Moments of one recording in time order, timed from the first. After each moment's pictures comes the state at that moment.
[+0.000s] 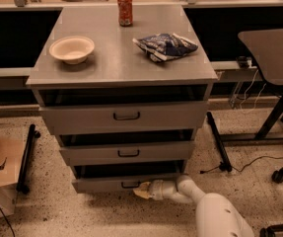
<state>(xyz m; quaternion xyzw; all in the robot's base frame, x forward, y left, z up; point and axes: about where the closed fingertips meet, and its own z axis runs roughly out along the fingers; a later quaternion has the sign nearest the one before) 0.597 0.011 0.153 -0.40 0.70 0.45 0.37</state>
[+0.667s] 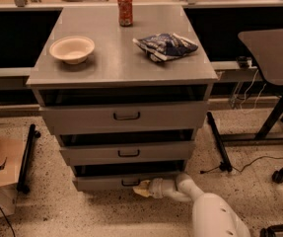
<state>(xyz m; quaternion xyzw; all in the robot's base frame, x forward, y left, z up) 0.607 0.013 0.149 -0.41 0.70 0.45 0.38</state>
